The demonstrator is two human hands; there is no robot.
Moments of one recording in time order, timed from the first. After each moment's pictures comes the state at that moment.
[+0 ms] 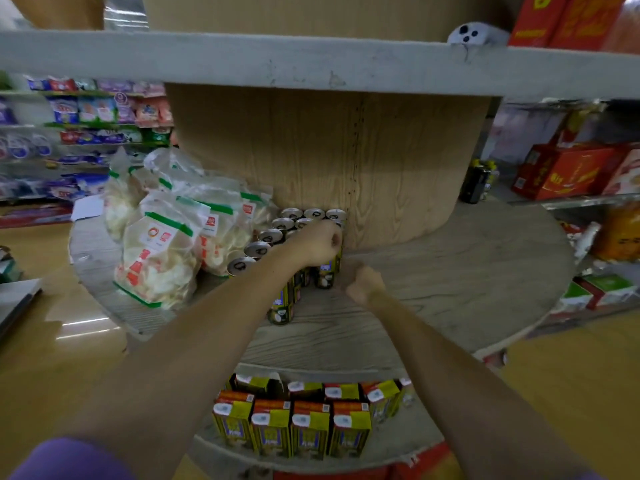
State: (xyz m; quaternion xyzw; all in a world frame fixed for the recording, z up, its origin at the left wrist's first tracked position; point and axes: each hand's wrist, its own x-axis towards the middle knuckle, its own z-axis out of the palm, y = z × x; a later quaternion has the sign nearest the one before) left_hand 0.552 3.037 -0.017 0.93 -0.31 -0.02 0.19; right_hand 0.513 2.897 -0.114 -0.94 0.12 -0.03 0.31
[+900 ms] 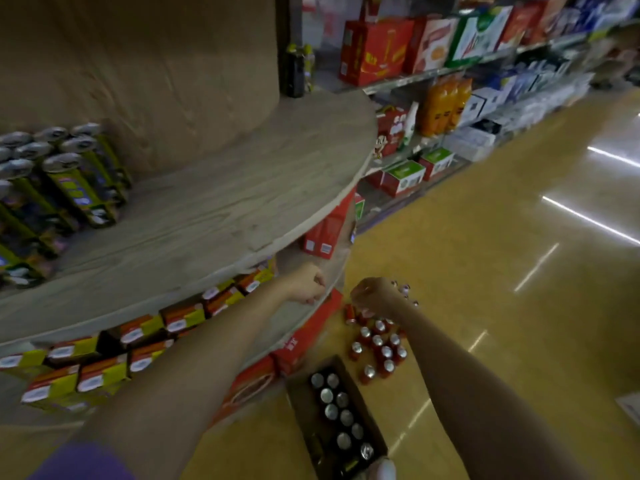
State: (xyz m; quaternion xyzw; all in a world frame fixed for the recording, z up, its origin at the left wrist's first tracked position) left_hand 0.344 2.750 -0.225 0.83 -0.37 -0.35 0.23; right_hand 0.200 2.600 -0.248 -0.82 0.33 0.06 0.46
